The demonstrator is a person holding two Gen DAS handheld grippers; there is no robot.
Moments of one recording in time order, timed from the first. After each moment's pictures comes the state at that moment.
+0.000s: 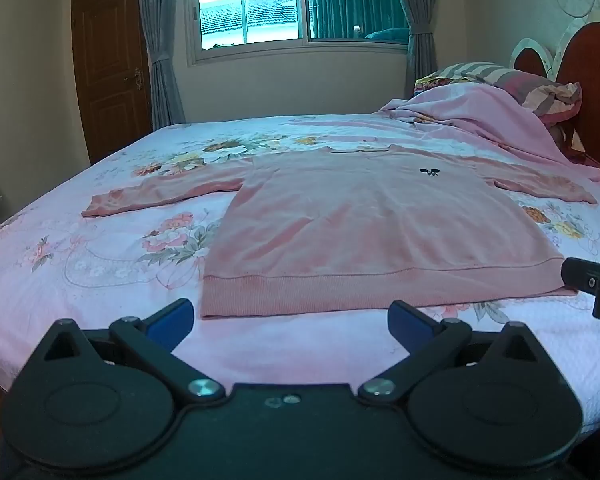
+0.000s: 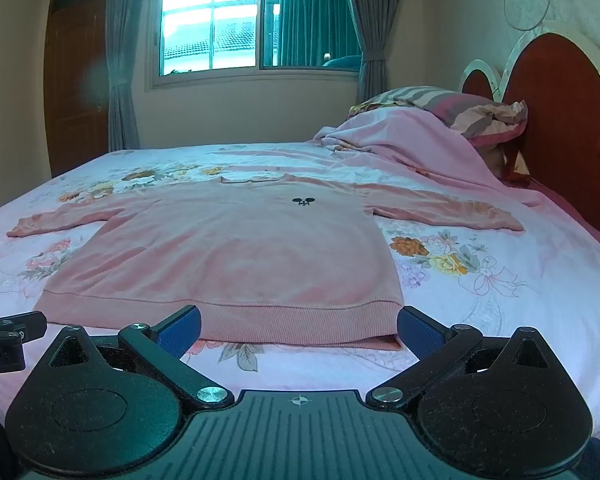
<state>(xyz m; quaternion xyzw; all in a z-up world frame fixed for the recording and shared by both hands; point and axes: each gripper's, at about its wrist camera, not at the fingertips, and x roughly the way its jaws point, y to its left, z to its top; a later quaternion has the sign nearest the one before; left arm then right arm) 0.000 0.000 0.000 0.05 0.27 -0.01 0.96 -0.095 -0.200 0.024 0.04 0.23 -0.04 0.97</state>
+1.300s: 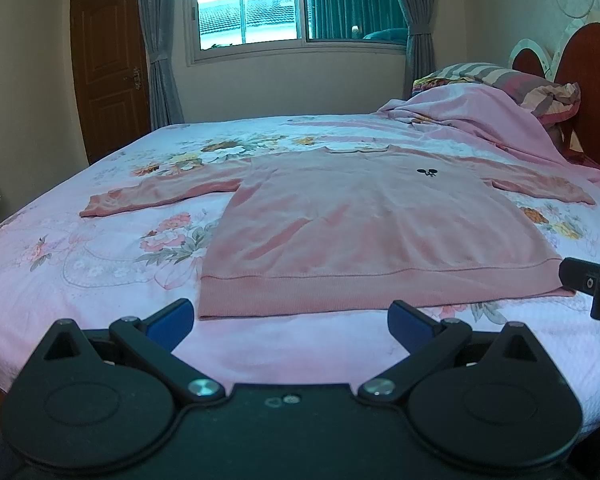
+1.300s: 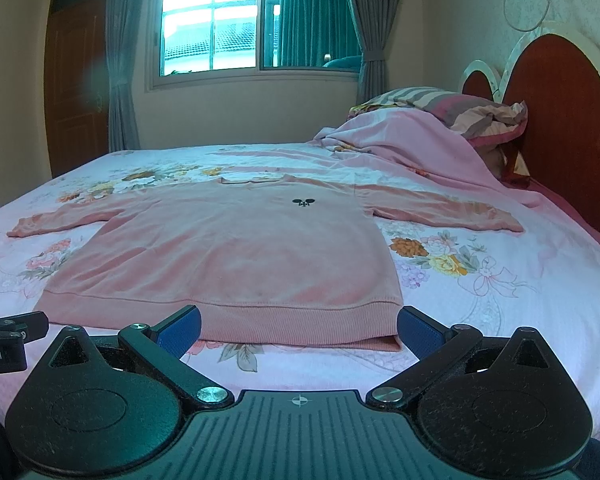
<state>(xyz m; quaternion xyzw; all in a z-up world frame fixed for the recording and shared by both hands) 0.000 -0.002 0.001 0.05 0.26 -0.02 0.96 -0.095 -0.199 0.024 0.04 0.23 -0.04 0.97</state>
